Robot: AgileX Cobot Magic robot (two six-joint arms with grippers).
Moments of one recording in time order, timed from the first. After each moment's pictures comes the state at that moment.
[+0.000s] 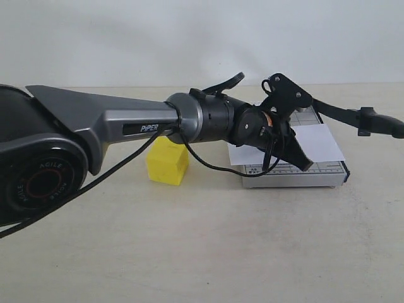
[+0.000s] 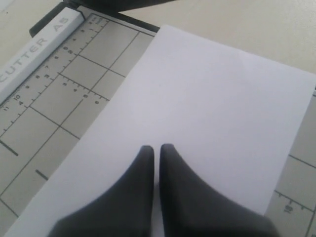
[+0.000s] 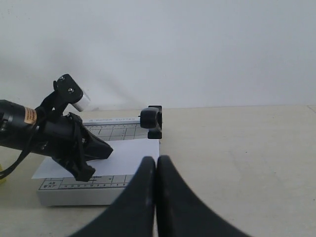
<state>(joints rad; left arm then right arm) -0.80 2.48 -1.92 -0.12 0.20 0.32 0.07 0.00 0.00 0.01 0.14 0.05</state>
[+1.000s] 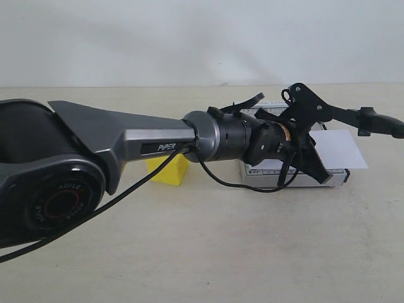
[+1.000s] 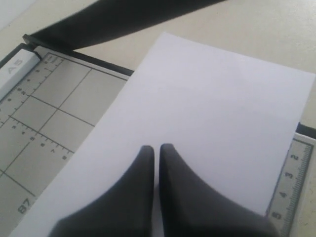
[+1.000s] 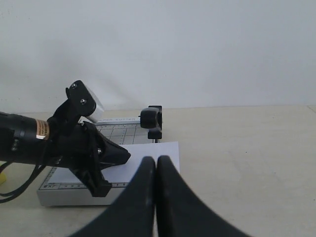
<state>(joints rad) -0.85 2.52 -1.92 -0.09 0.09 0.33 0.07 0.00 0.00 0.01 0.14 0.05</state>
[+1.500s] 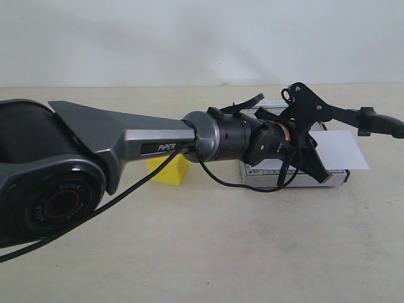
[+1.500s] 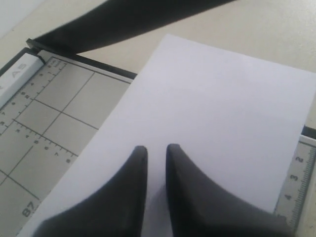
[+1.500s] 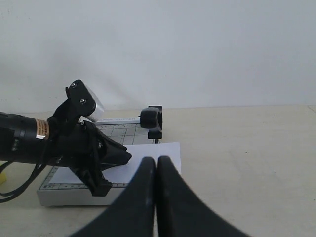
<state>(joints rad) -0.86 2.52 -1.92 -0.09 0.07 0.33 0.07 0.00 0.00 0.01 0.14 0.05</state>
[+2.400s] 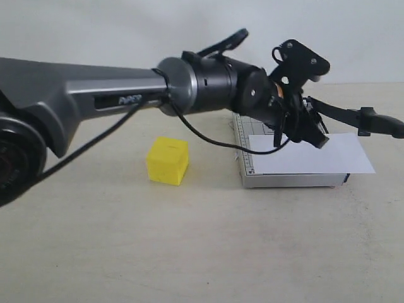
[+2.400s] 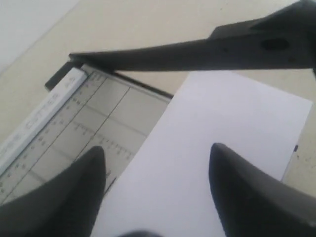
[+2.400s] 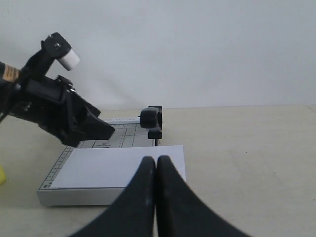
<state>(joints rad) -0.82 2.35 -1.92 -0.09 0.31 0.28 0.07 0.00 0.00 0.01 0.14 0.05</state>
